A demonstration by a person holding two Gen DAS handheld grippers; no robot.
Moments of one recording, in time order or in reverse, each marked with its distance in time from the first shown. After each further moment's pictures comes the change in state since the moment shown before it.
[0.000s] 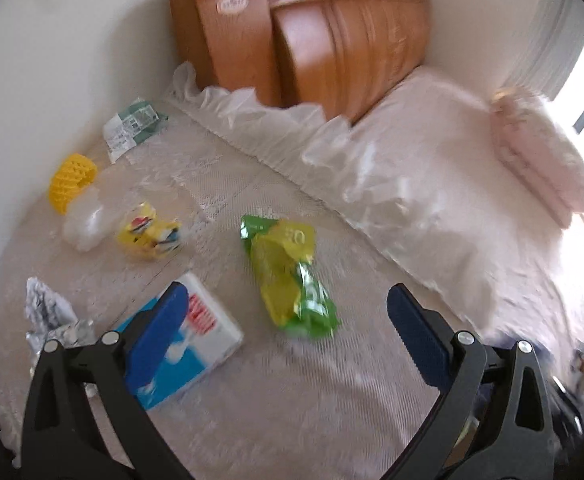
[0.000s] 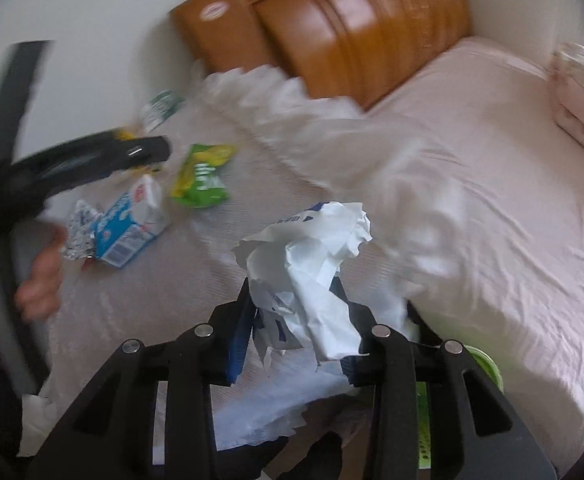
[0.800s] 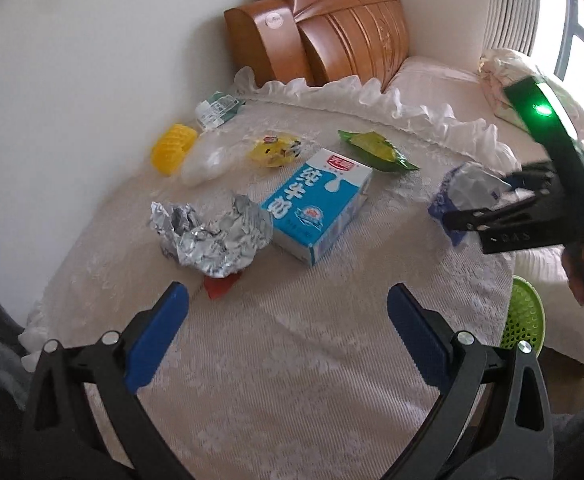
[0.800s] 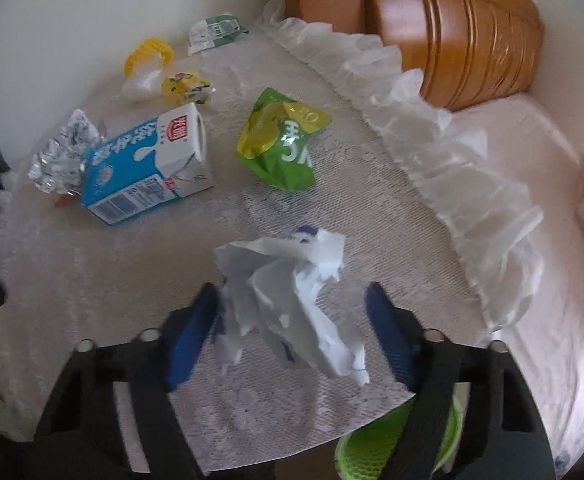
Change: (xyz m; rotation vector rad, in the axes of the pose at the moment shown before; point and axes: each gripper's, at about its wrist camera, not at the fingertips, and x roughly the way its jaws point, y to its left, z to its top) left arm -0.092 0.119 -0.139 0.195 -0.134 0.061; right arm 0.078 0.097 0.019 -0.323 0.130 -0.045
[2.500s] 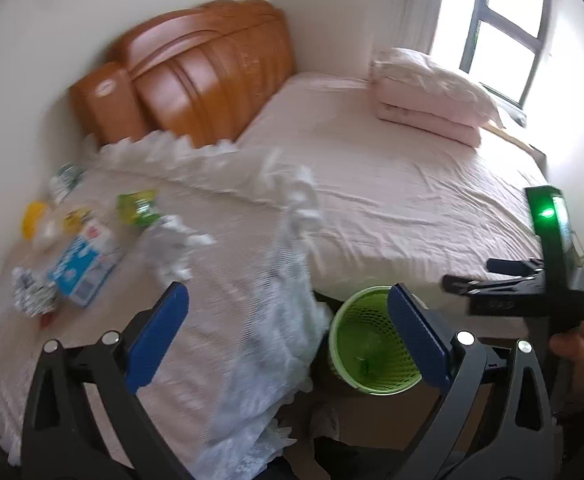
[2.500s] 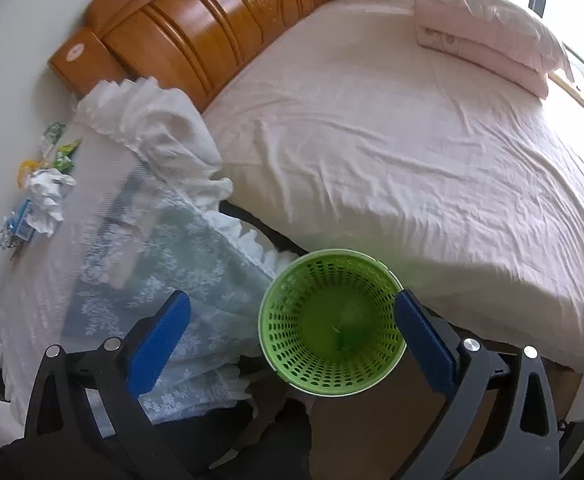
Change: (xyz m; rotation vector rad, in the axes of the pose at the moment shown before) left arm -0.077 -0.218 0.014 0.130 -0.095 -0.262; right arm -0.124 -0.201 -0.244 0.606 -0.100 -0.166
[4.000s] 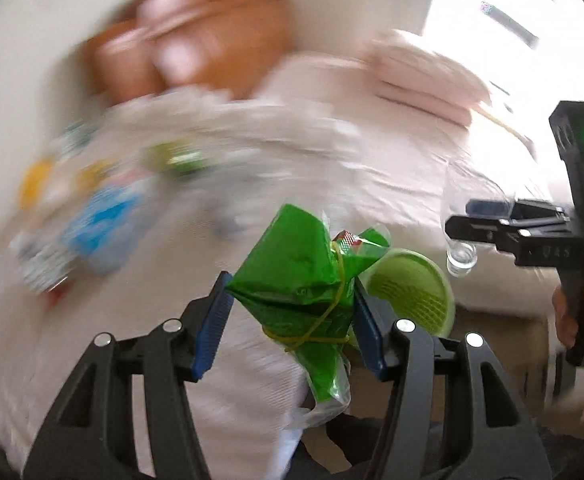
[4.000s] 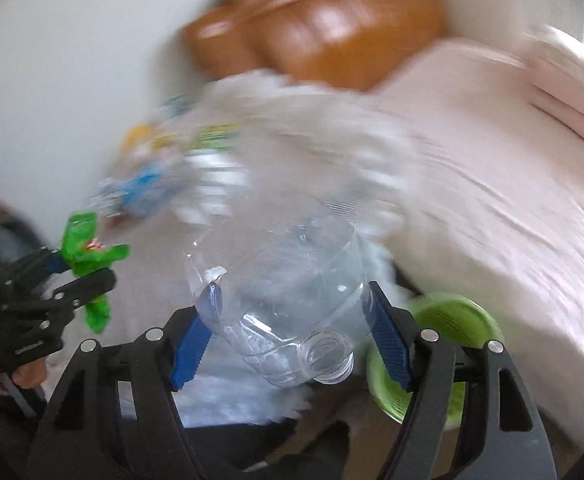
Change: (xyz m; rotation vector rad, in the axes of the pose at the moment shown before) left arm 0.028 0.055 -0.036 0.084 0.085 -0.153; right arm -0.012 0.123 0.012 -0.173 -0.049 0.213
